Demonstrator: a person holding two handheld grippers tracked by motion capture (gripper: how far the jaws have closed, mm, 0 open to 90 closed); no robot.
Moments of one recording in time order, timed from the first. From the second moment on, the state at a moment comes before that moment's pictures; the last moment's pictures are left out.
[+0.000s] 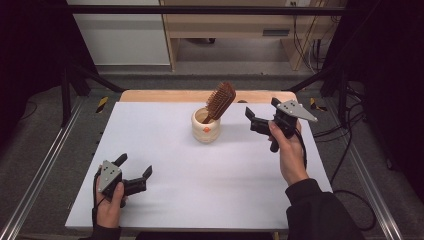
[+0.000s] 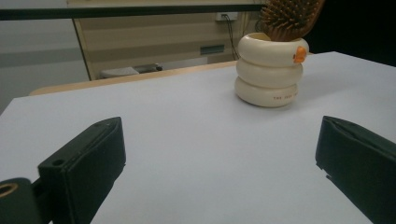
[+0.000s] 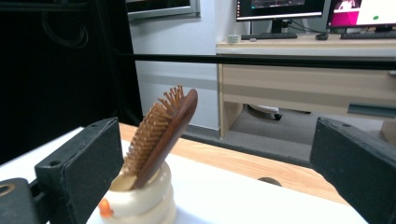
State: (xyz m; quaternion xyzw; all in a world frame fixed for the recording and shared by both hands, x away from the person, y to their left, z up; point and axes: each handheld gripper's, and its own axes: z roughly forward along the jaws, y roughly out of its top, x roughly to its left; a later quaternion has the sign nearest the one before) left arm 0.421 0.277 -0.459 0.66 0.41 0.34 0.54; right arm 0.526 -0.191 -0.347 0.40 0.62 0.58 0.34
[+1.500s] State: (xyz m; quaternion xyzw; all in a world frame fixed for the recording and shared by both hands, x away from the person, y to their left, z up) left arm 0.400 0.310 -0.458 0.63 0.42 0.35 0.55; right arm 0.438 -0.279 -0.406 0.40 0.63 0.56 0.36
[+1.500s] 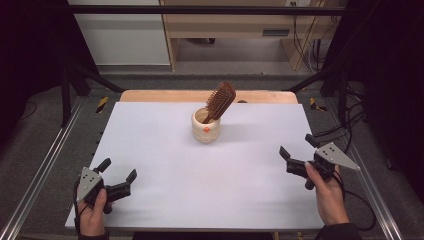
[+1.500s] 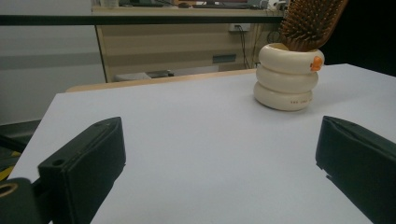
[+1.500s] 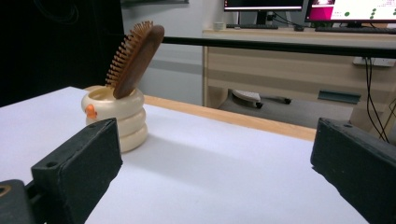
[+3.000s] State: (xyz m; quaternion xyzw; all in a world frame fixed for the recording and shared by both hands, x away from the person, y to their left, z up) left arm 0.389 0.310 -0.459 0.63 0.38 0.34 0.58; right arm 0.415 -0.264 -0.467 0.38 0.66 0.57 0.31
